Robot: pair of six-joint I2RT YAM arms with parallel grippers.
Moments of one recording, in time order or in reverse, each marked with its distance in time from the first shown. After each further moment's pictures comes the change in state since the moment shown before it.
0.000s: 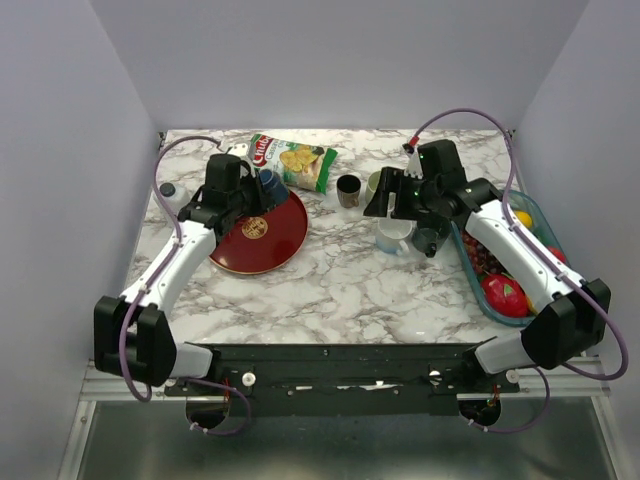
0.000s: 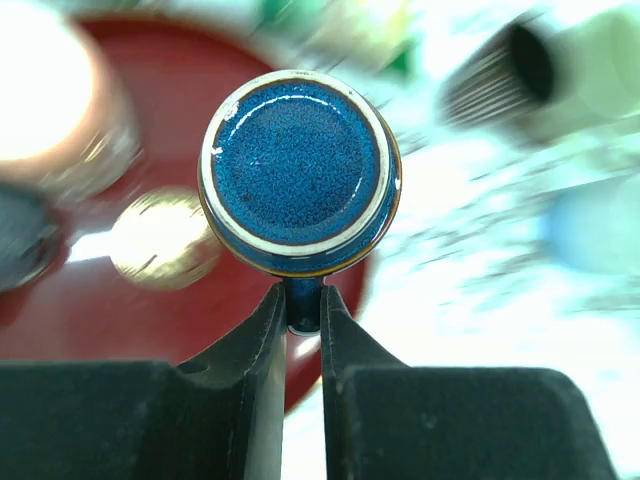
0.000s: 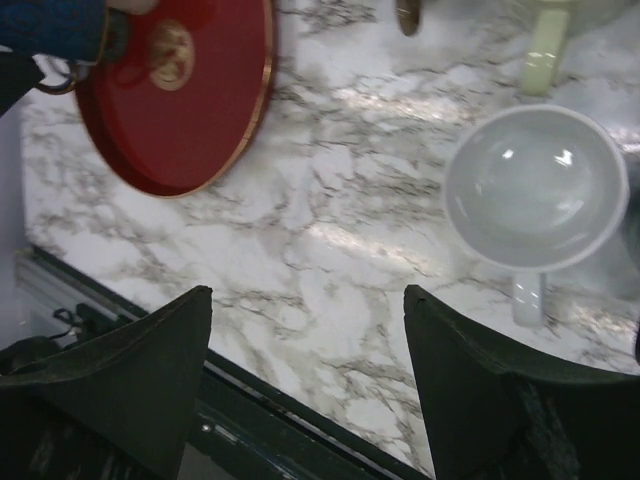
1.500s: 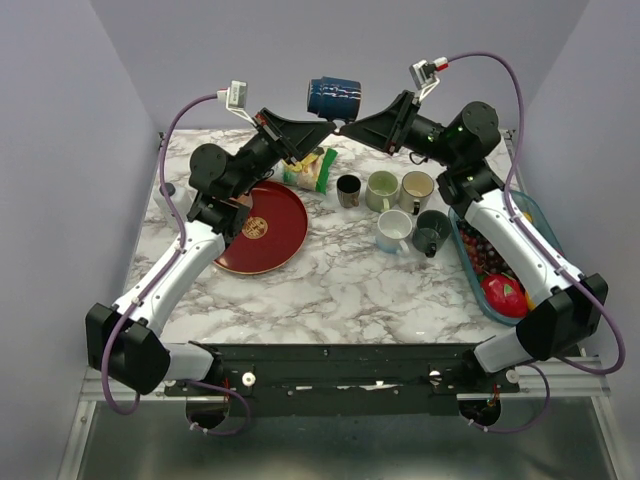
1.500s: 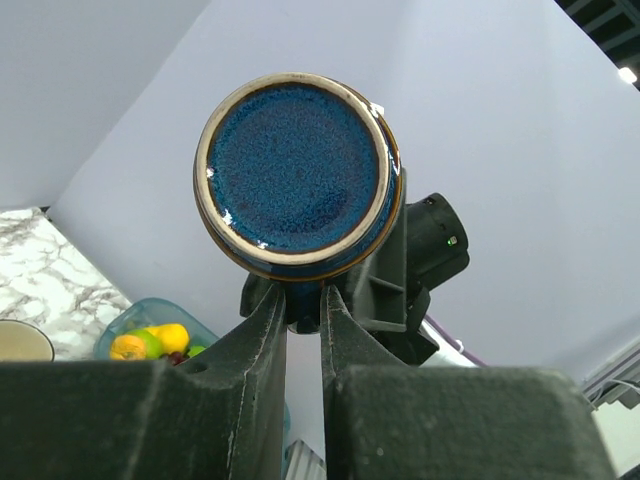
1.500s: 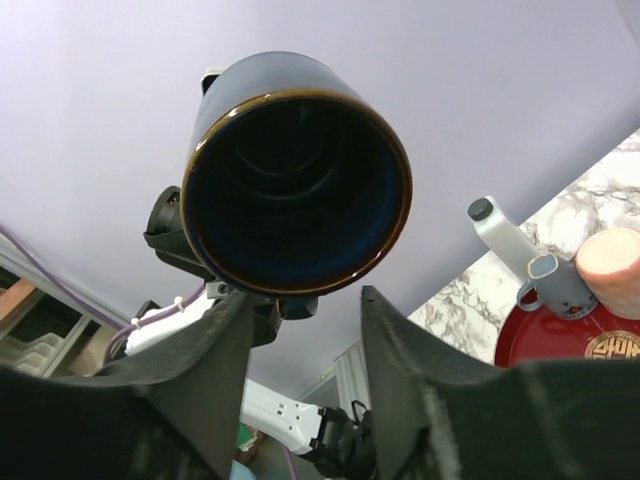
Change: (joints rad) left arm -0.183 -0.069 0.150 0.949 0.375 -0.800; right arm 0.000 0.043 0.140 1.061 -0.539 0.569
